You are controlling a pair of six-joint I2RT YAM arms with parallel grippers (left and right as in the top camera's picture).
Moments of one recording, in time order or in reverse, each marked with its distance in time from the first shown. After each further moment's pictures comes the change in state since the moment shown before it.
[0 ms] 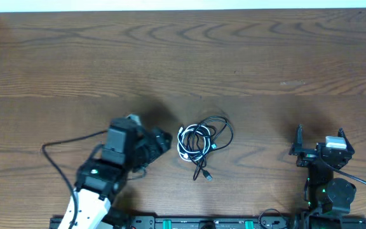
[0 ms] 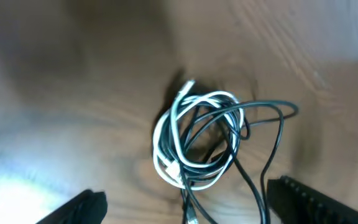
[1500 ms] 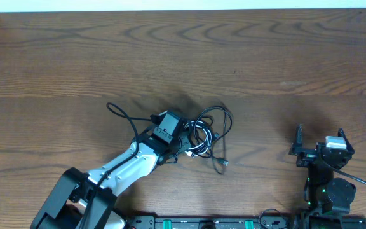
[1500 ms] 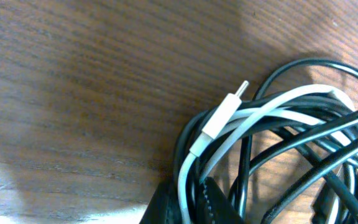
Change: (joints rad) left arm -0.236 0.634 0.014 0.421 -0.161 -0.072; right arm 0.000 0.000 0.000 -0.001 0.000 0.000
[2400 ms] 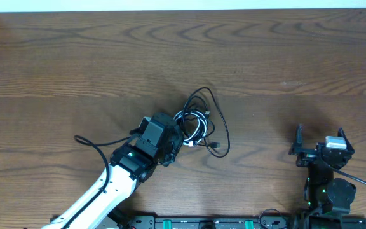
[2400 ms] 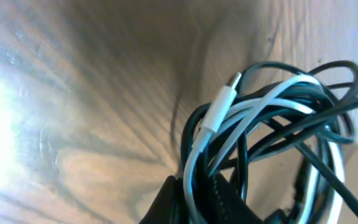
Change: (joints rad) left arm 0.000 -0.360 -0.015 -0.148 -0.008 -0.613; right arm 0.000 0.000 0.000 0.008 -0.031 0.016
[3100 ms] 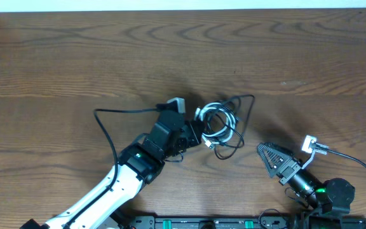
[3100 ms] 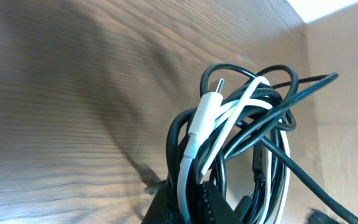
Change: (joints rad) left arm -0.071 0.039 0.000 0.317 0.096 0.629; right arm 0.005 0.000 0.000 -0.008 -0.867 1.145
